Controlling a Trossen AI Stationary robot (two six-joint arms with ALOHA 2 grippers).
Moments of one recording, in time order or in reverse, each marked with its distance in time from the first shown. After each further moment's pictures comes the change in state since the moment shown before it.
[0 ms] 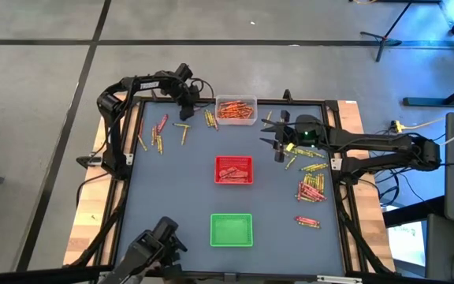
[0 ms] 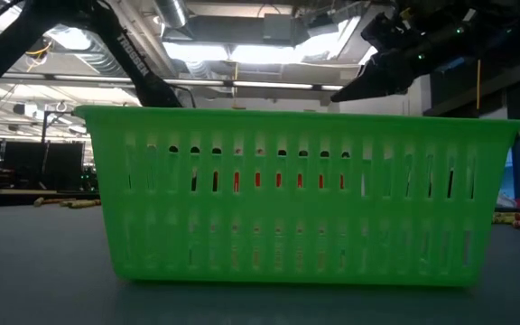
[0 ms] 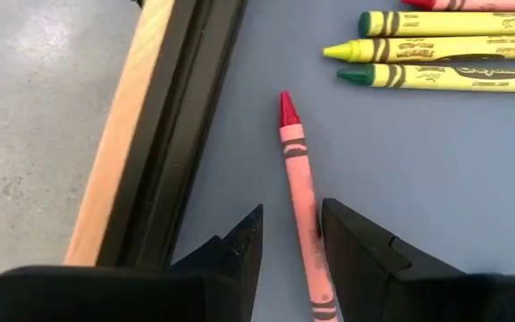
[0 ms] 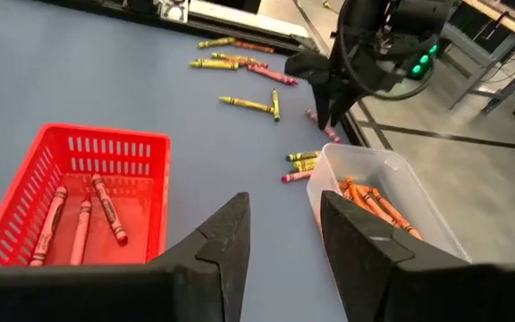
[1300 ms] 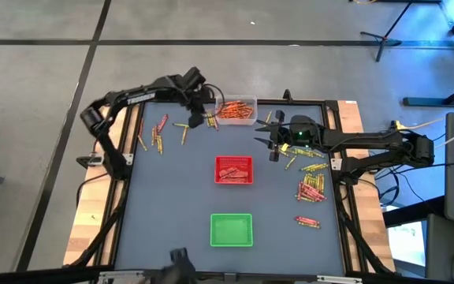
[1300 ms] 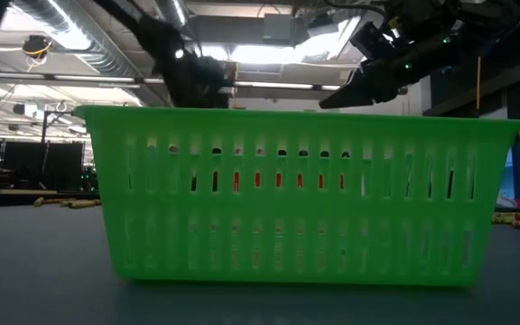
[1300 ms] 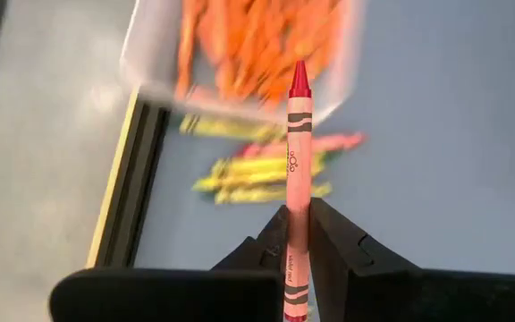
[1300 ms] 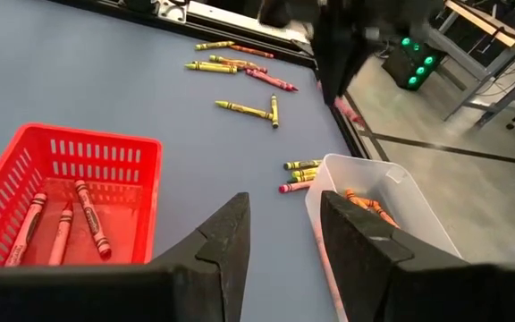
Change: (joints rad) left arm -0.283 -0.286 -0.001 -0.075 -0.128 -0.181; right arm 0.000 0.095 0.000 0.120 0.003 -0.035
